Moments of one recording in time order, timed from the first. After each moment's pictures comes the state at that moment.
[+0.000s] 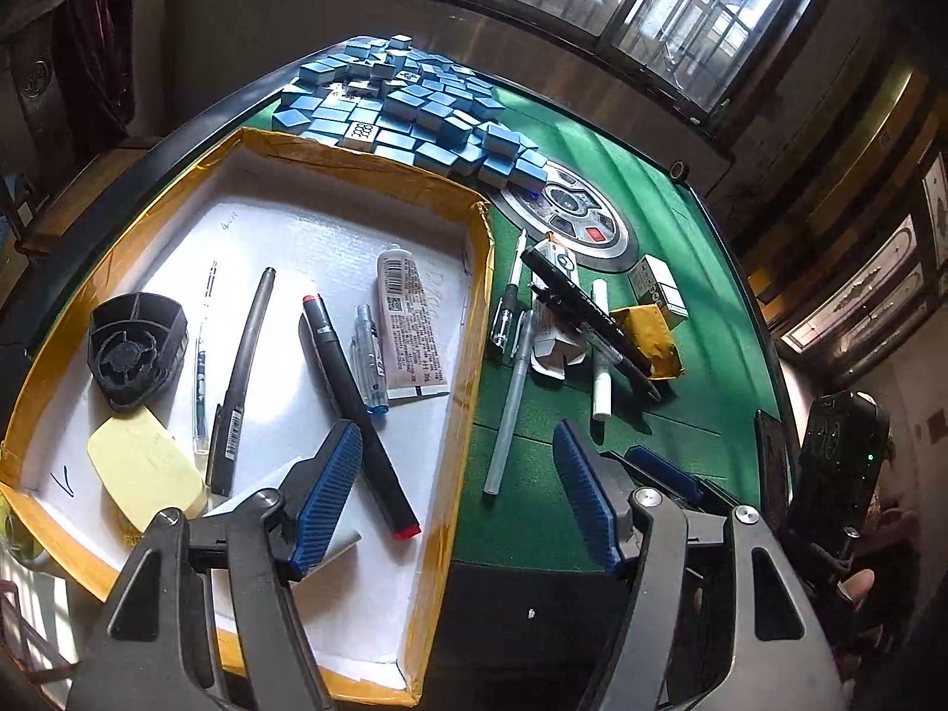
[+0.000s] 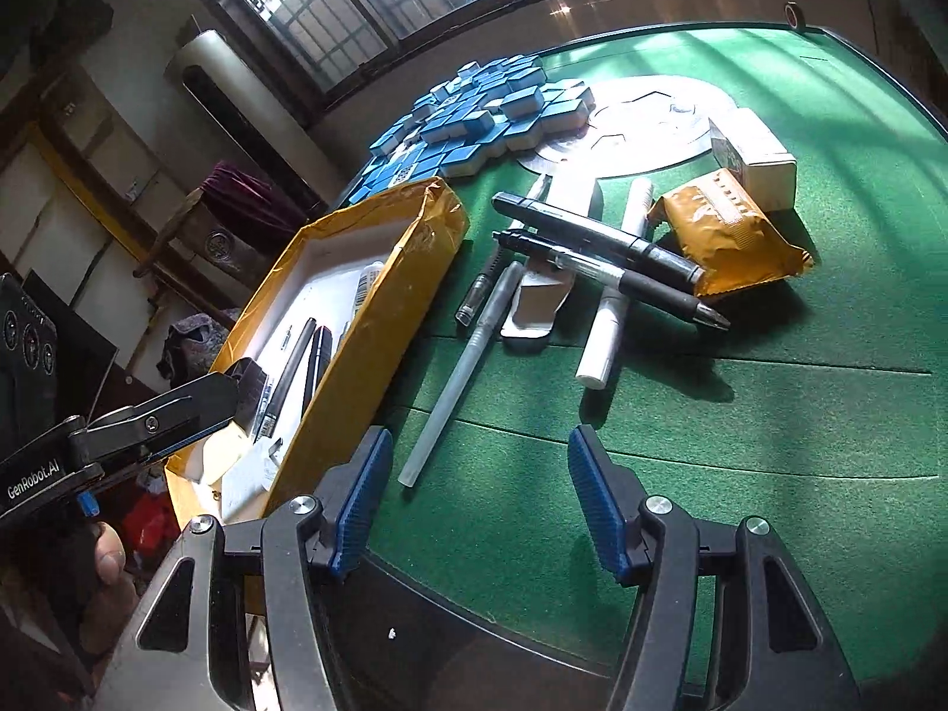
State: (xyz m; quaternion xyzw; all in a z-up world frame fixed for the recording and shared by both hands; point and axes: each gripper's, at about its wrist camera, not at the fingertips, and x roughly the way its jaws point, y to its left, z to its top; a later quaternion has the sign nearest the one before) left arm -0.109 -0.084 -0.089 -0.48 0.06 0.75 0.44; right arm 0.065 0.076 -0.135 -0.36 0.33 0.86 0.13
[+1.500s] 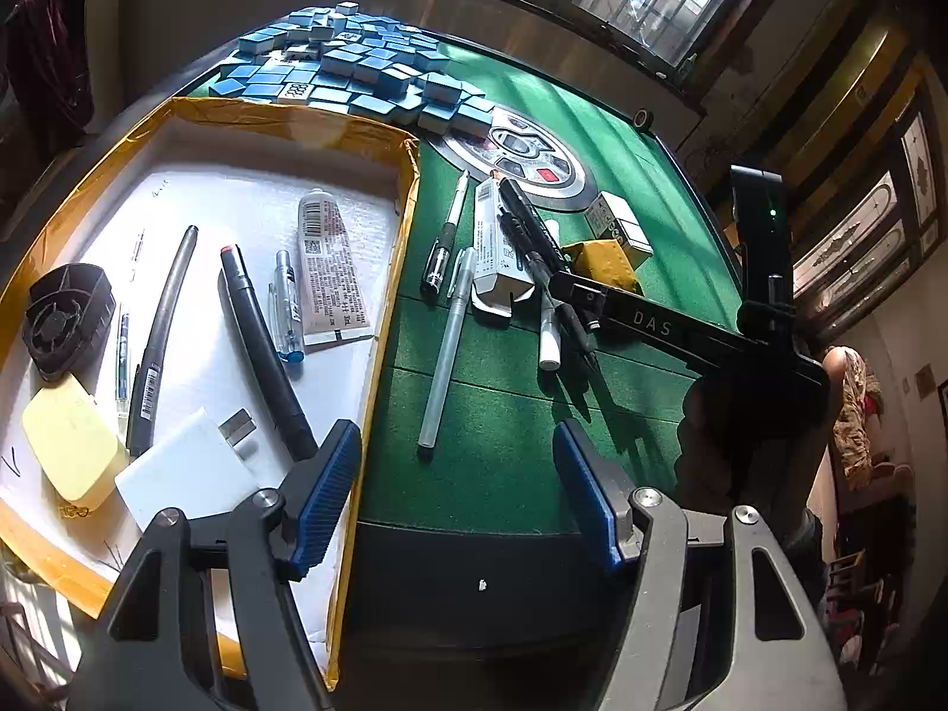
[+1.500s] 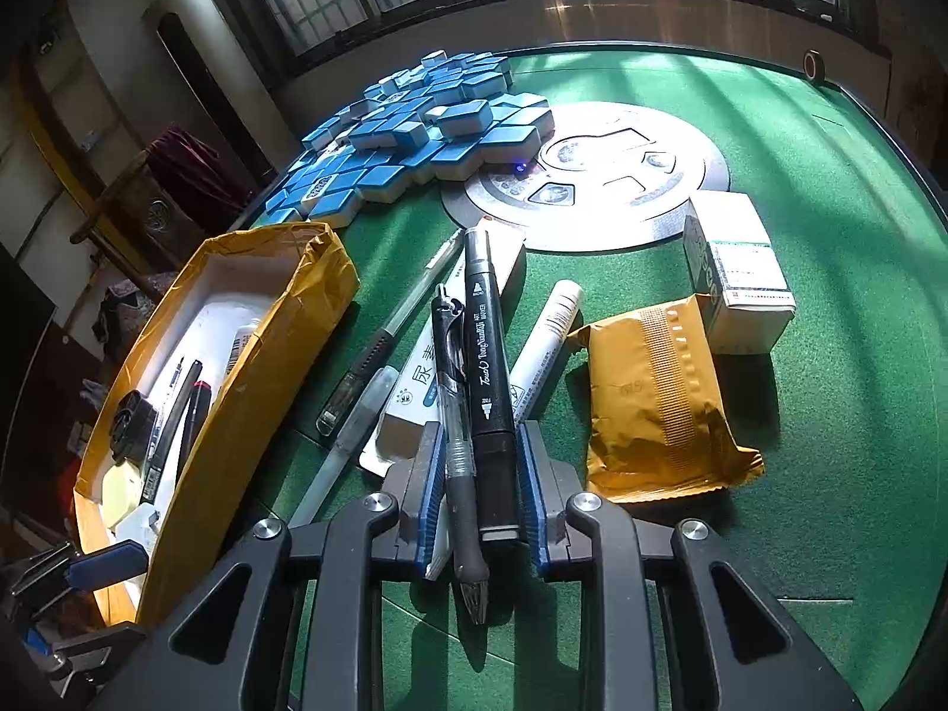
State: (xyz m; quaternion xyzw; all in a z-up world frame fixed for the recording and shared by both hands) left arm -0.080 -0.071 -0.105 -0.50 0.09 0.72 0.47; right arm 0.017 0.142 -0.136 -0.42 0.25 0.86 0.17
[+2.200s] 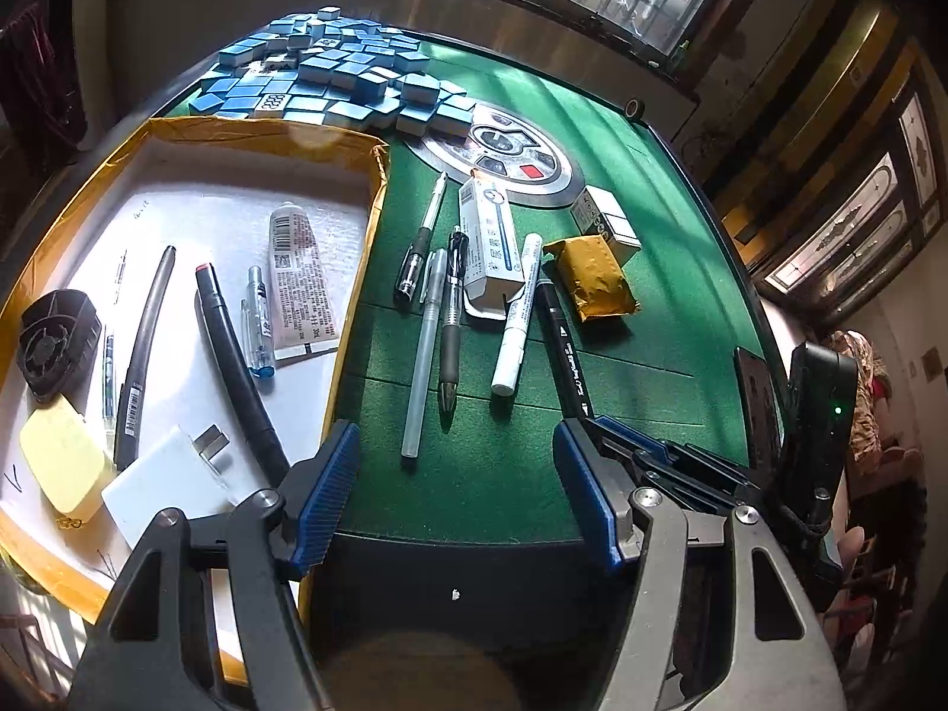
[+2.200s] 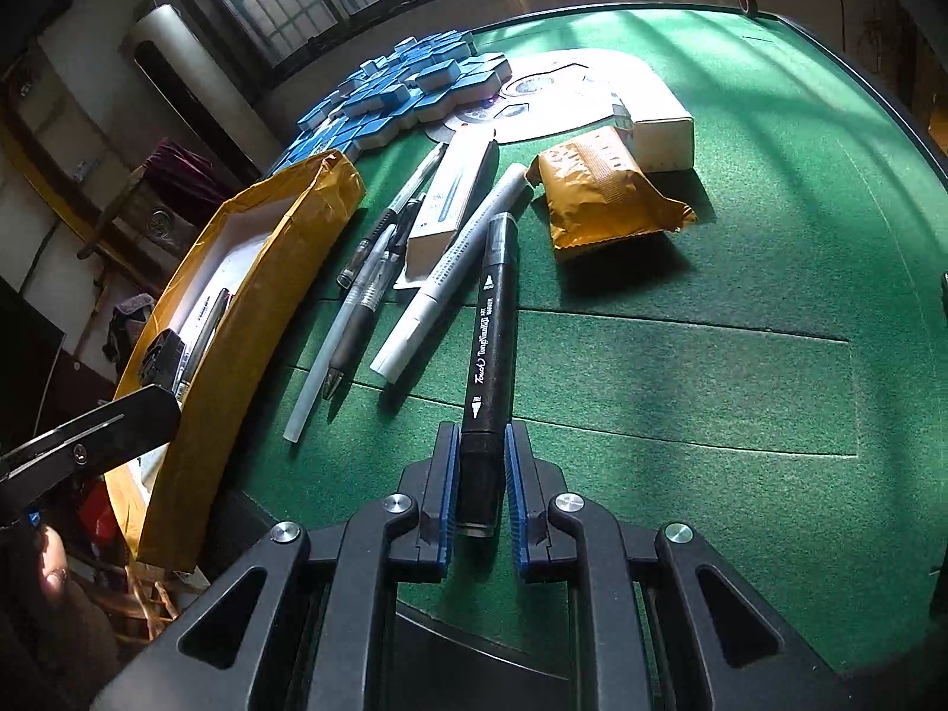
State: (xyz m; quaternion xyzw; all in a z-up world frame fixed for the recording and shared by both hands) left arm -0.065 -0.049 -0.099 -0.49 0.11 0.72 0.47; right arm 0.095 0.097 -0.152 -0.41 0.30 0.84 0.18
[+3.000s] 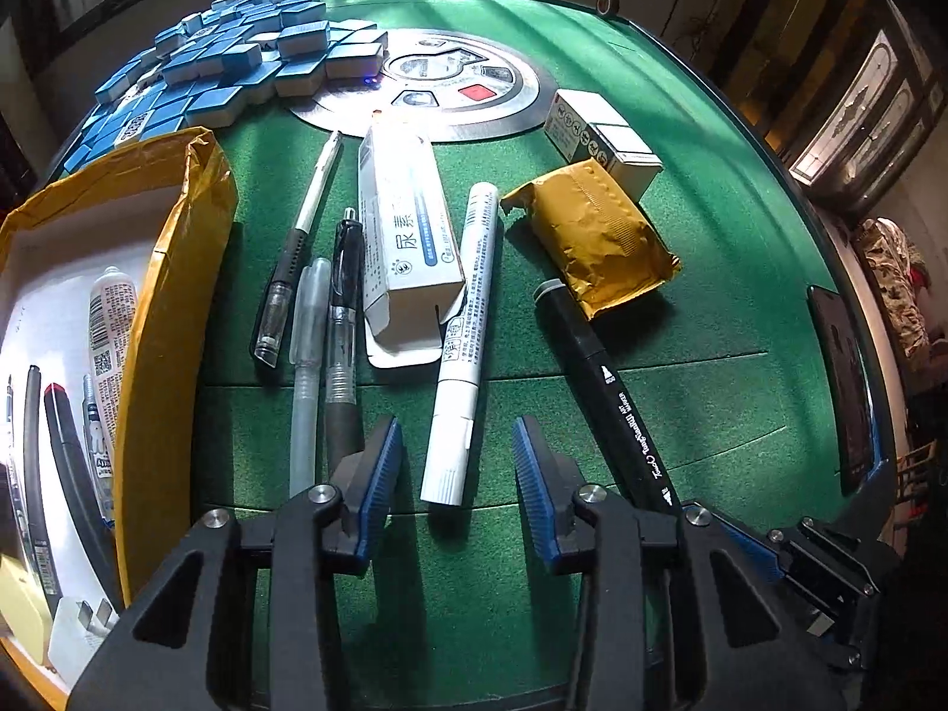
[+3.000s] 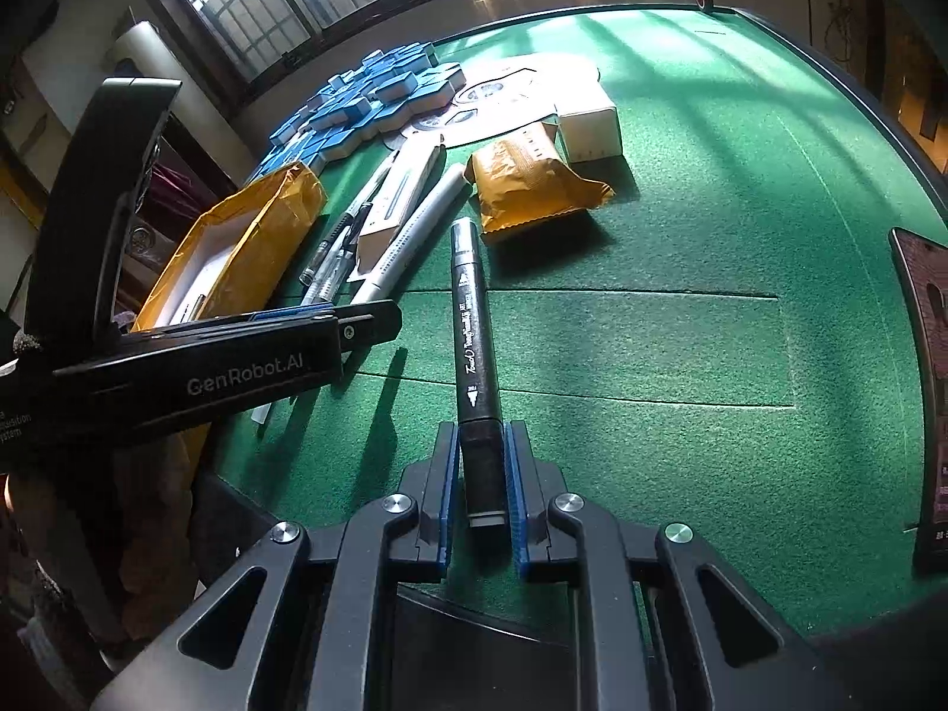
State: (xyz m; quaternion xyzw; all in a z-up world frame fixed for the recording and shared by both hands) left arm -0.044 0.061 -0.154 -0.47 0.25 0.70 0.47; right arm 0.122 0.102 -0.154 -0.40 0.31 0.83 0.21
